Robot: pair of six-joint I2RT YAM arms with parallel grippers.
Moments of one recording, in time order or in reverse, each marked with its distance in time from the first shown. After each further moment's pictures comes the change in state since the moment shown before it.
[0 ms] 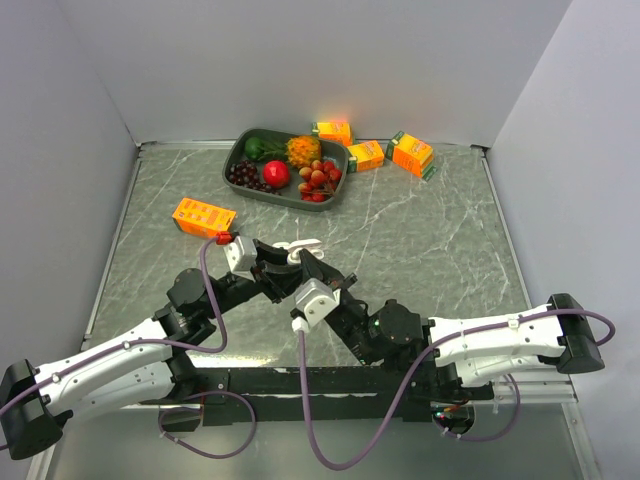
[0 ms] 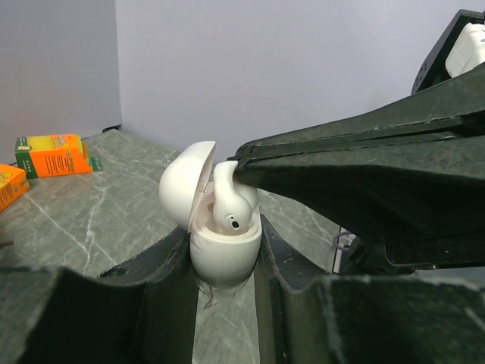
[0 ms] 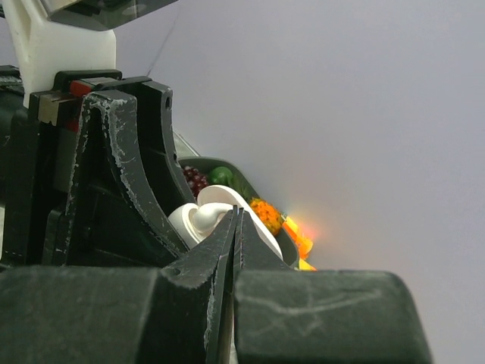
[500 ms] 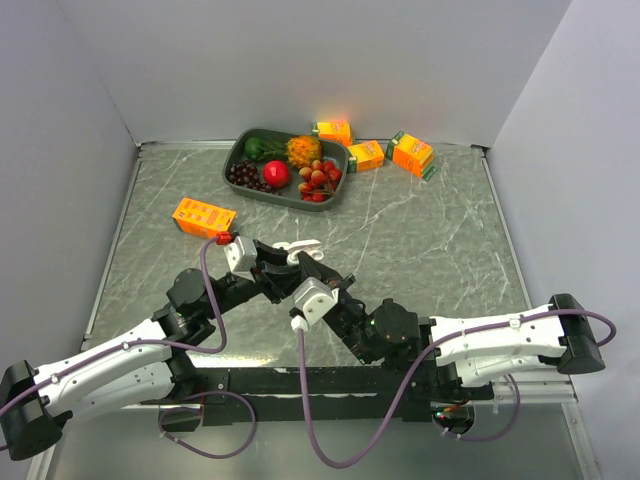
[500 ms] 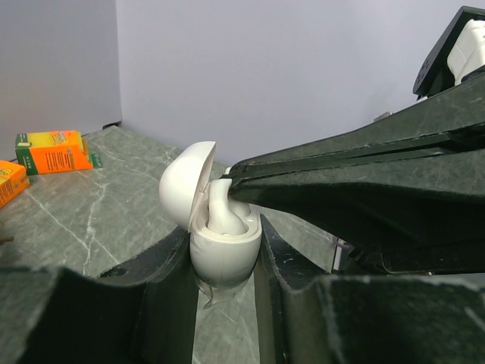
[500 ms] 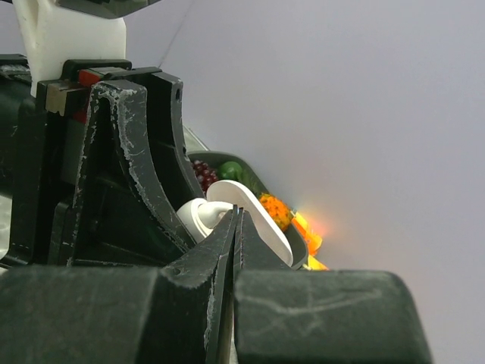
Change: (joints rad) left arm 0.000 -0.008 0.000 -0.014 -0.001 0.000; right arm -0.009 -0.003 0.005 -0.061 -0.012 0.055
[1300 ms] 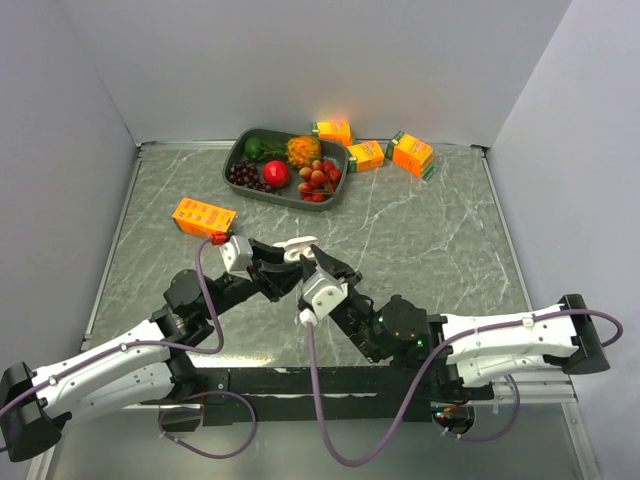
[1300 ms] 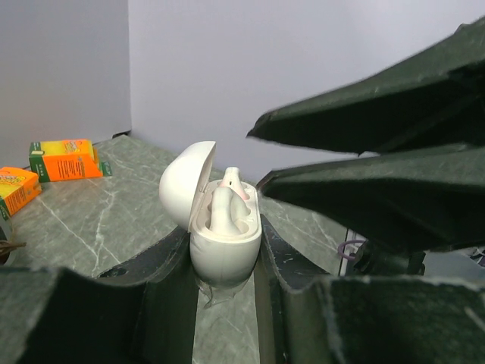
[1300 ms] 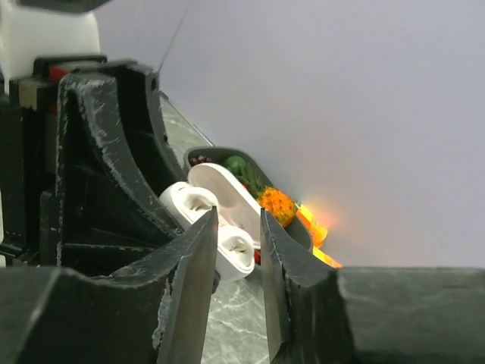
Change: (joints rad) left arm 0.000 -0.013 0.000 0.004 -0.028 0.005; right arm 0.007 -0.043 0.037 -0.104 0.019 0.058
